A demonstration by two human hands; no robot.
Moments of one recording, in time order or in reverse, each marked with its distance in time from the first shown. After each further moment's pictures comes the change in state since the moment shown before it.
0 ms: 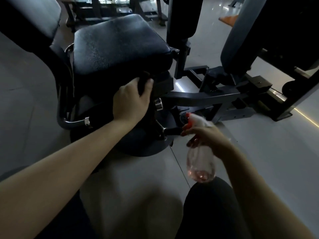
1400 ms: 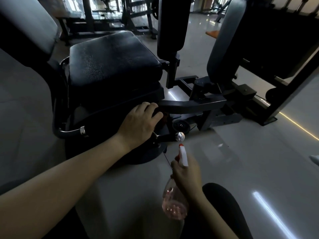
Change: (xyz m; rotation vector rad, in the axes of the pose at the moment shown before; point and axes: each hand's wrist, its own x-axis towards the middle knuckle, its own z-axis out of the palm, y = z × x) left_hand -0.032 -0.010 0.021 0.440 -0.234 0.761; right_hand -0.049 0.073 0.091 -0.299 0.553 0.013
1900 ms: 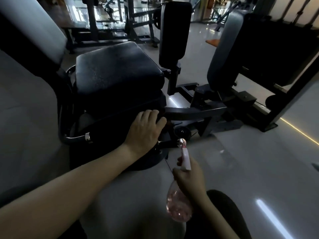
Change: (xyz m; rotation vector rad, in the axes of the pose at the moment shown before) left_hand 0.000 0.016 0.002 0.066 0.067 -0.115; right_hand -0.007 -0.019 -0.017 0.023 -0.026 -0.044
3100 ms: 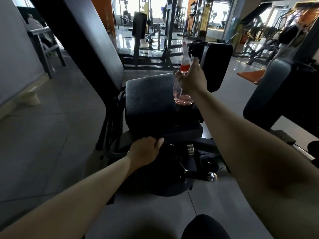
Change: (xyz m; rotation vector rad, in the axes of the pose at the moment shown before) left_hand -0.022 -0.094 -0.040 -0.436 -0.515 -0.702; right_hand 0.191 -0.330 0.033 -0.175 0.161 -0.642
